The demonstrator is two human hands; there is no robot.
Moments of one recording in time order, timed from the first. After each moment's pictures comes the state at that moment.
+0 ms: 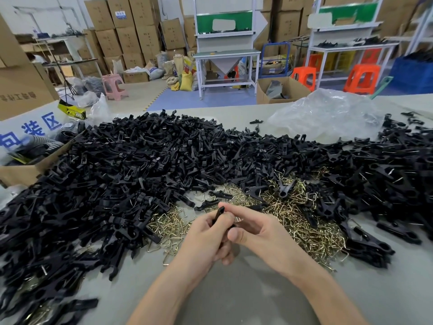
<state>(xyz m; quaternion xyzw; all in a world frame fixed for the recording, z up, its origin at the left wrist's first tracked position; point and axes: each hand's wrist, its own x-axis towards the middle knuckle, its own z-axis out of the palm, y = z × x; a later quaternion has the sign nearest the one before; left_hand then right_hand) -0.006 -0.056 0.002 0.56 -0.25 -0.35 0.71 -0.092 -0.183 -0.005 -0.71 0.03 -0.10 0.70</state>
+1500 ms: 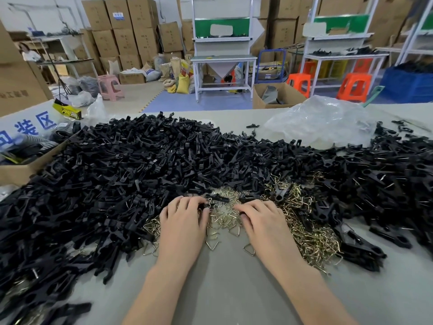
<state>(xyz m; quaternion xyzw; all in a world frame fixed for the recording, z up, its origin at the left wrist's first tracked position) 0.043 -0.052 -0.029 0.91 -0.31 0.14 0.23 -0.074 -0.197 -0.031 -0.93 0.17 -0.29 0.13</state>
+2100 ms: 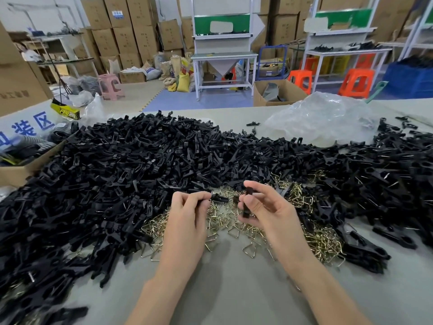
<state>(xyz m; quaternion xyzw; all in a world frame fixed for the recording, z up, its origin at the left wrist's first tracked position) 0.029 -0.053 -0.020 0.81 -0.33 0.12 0.47 -0.082 -0.196 0.003 -0.59 0.14 -0.29 0.74</state>
